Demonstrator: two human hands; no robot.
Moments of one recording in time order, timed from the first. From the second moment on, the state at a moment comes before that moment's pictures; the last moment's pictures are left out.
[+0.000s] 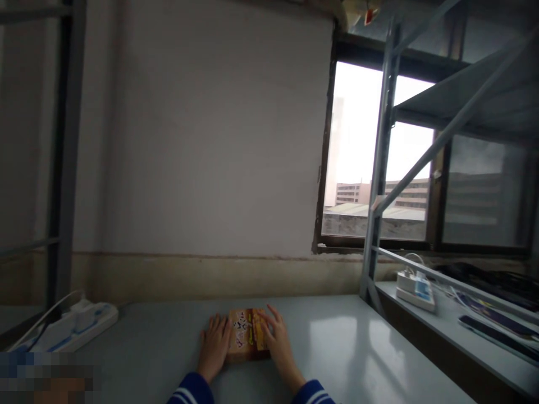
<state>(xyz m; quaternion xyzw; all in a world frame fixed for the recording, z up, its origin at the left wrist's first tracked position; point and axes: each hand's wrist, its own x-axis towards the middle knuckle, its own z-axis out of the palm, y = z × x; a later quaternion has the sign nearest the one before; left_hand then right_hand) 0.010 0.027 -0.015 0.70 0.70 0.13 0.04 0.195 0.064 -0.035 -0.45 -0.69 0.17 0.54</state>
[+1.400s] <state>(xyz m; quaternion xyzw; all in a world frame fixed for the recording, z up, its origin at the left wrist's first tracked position) -0.028 -0.012 0.016 0.76 0.39 0.45 -0.24 0.182 0.016 -0.001 -0.41 -0.71 0.08 0.56</state>
